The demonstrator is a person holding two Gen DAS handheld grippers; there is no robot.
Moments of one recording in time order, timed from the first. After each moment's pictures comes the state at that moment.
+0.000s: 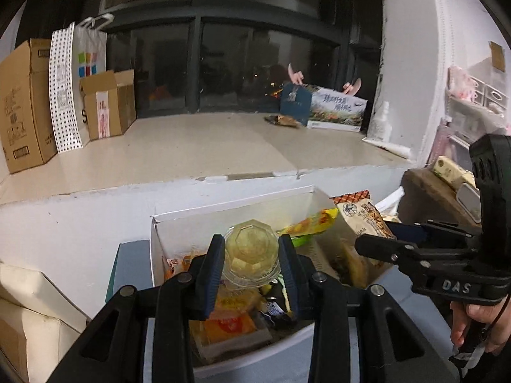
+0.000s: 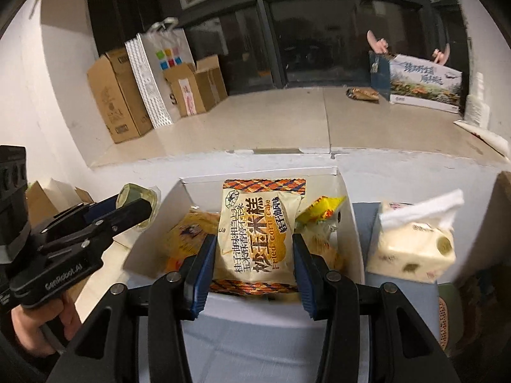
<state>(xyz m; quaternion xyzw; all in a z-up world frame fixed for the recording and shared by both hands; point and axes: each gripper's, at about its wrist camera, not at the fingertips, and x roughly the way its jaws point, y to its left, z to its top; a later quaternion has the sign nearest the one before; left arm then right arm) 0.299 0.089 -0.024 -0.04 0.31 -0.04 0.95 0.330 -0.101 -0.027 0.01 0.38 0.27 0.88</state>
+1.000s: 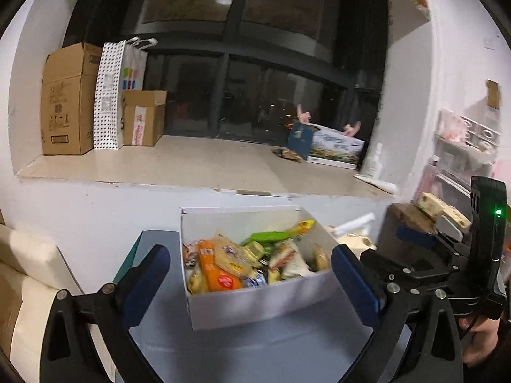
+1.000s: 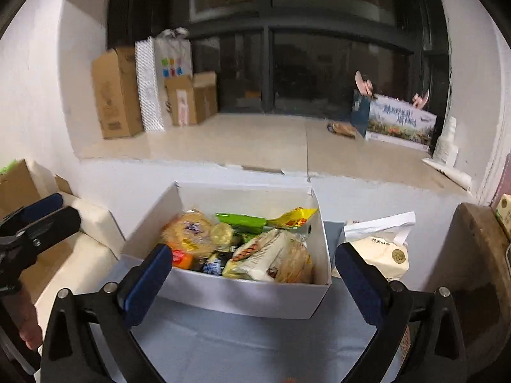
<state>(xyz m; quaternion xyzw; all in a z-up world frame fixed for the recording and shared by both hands) 0.152 0.087 0.024 -0.09 0.23 -0.02 0.97 0.230 -0.123 0.016 -0.05 0.28 0.25 0.93</state>
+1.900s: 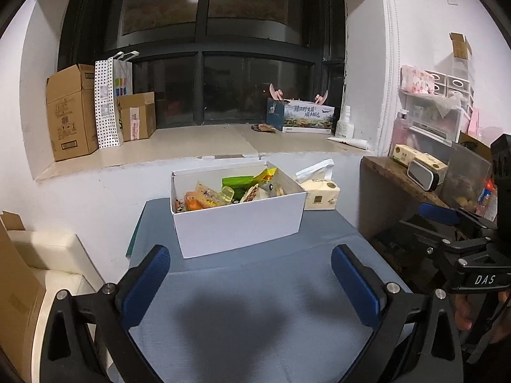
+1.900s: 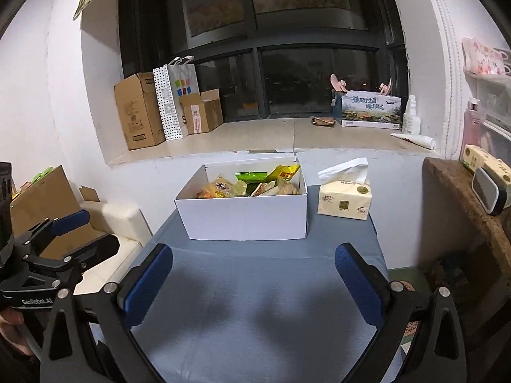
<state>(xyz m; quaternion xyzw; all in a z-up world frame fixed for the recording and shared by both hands) 0.014 0.003 0.020 -0.03 0.27 -0.02 0.96 0.071 -0.207 0.022 0.00 0.29 0.24 0.93</state>
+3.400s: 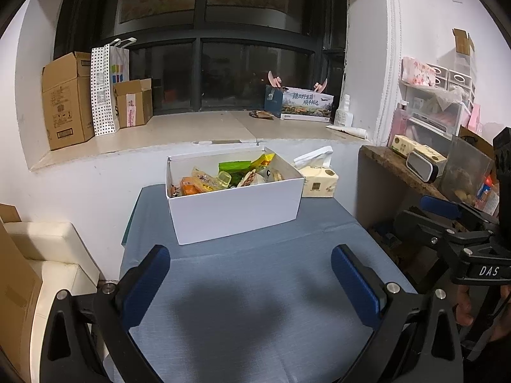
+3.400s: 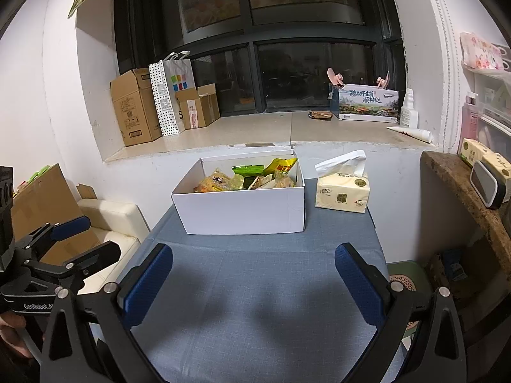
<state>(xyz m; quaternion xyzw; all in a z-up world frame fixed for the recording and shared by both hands) 0.020 0.004 0.010 -0.03 0.30 -0.03 0.95 0.070 -0.209 0.019 0.00 0.30 0.23 0.93</state>
